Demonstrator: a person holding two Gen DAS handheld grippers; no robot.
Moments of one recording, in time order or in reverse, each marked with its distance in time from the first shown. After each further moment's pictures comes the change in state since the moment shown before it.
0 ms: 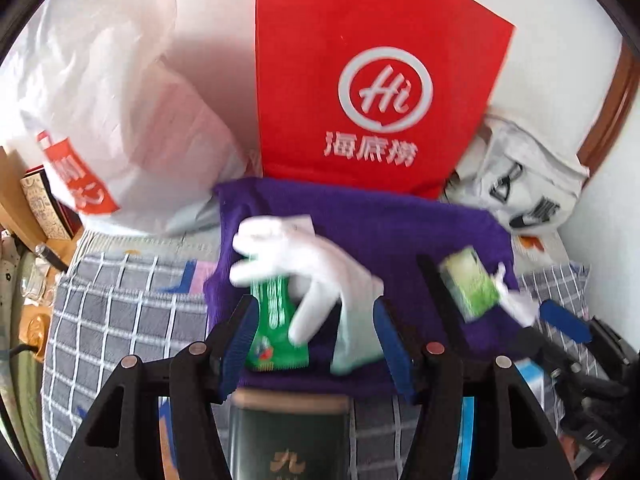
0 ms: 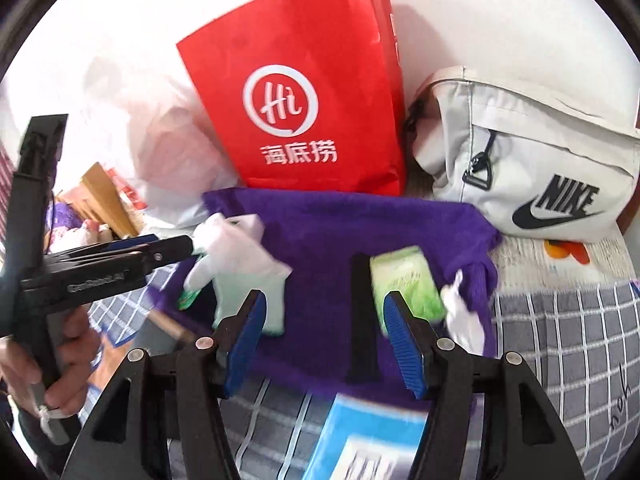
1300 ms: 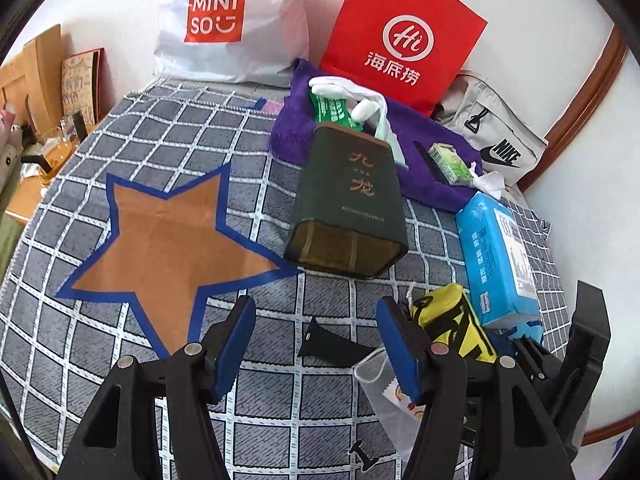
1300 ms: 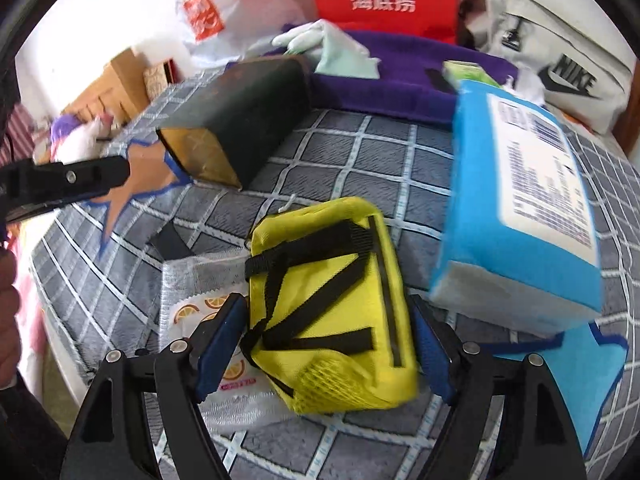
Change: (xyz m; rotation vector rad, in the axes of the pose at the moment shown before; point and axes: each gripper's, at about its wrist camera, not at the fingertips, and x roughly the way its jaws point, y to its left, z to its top) left arm -0.073 0.075 -0.196 -0.161 0.026 -0.132; right arm -0.011 0.090 -0.206 -0.139 0.203 -0.063
